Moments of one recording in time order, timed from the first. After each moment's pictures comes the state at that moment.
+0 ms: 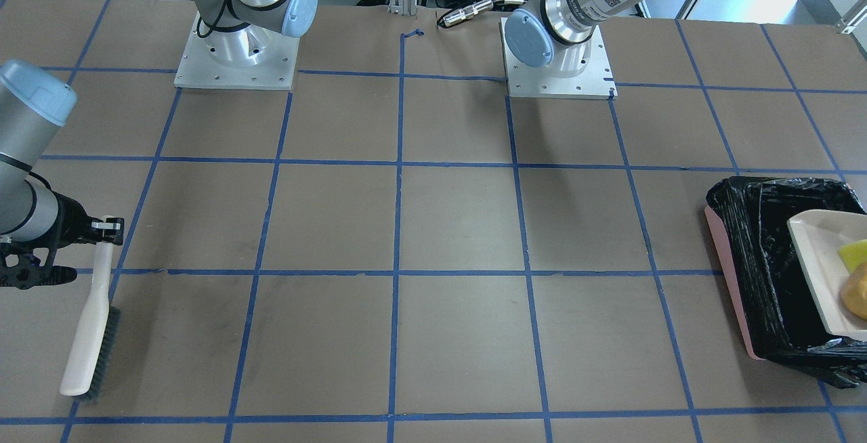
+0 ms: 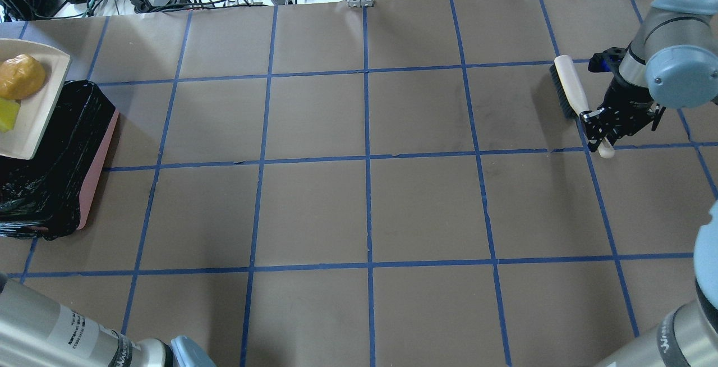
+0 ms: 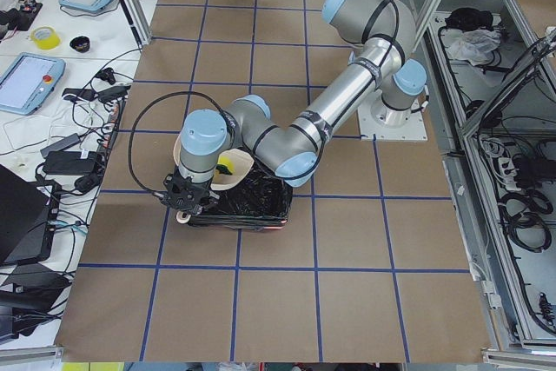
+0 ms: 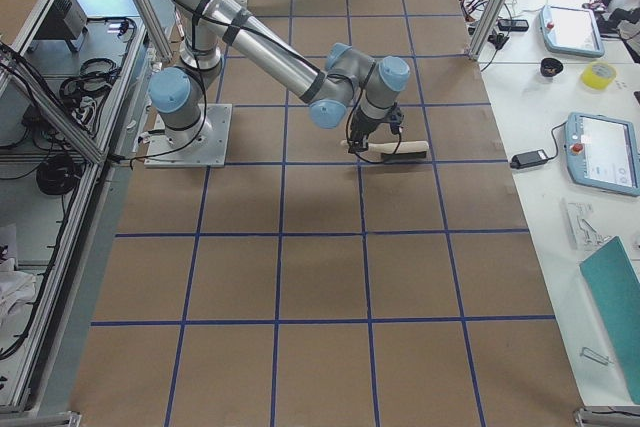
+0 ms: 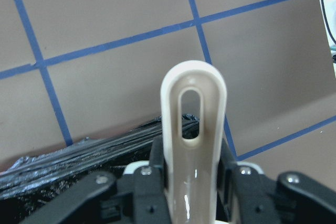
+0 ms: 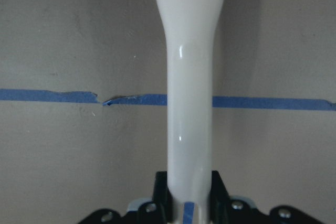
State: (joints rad) left arm -0.73 -2.18 -1.11 -1.12 1.42 -0.46; right arm 1.18 -1.19 1.75 -1.91 -1.68 -0.42
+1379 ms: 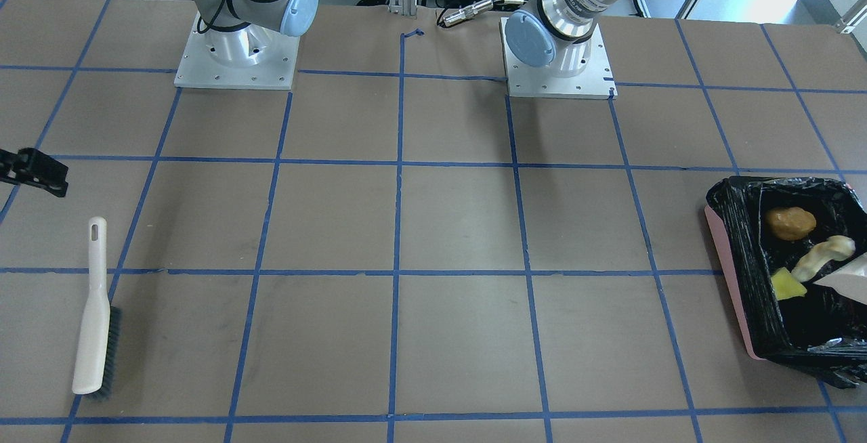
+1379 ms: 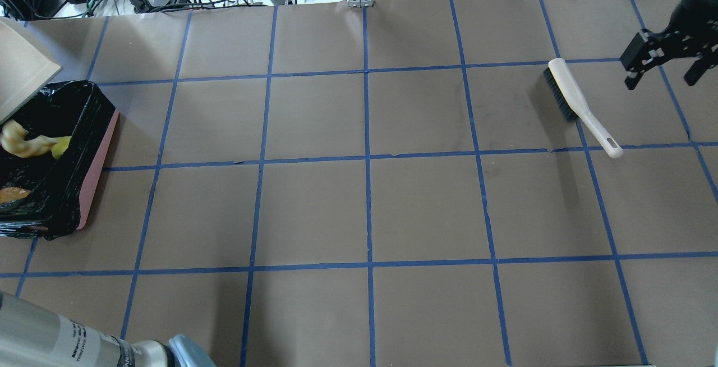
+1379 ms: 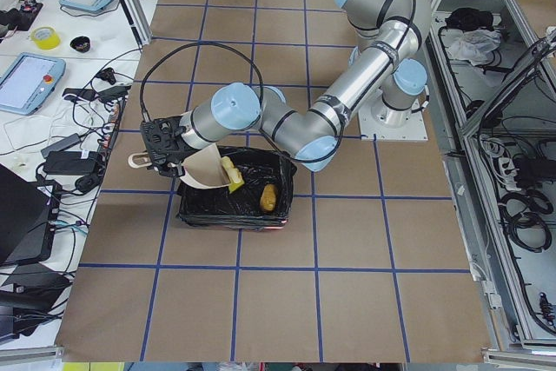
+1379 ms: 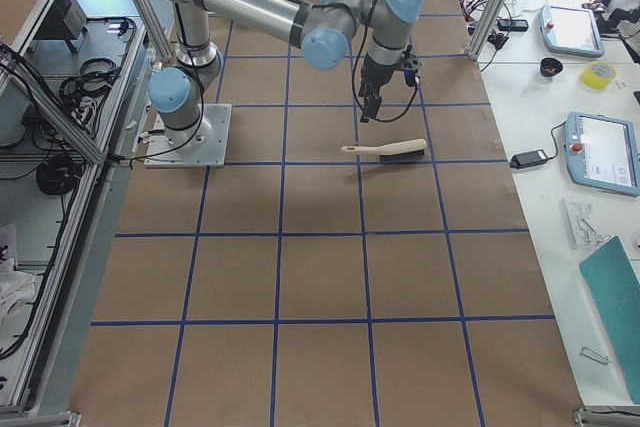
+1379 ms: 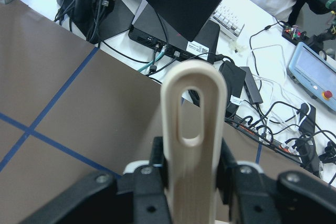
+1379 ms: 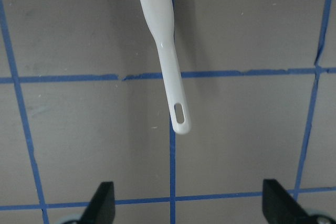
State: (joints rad) left arm -0.73 -2.04 -1.25 -0.78 0.95 0.14; right arm 1.19 -1.42 1.47 -1.52 -1.68 -0.36
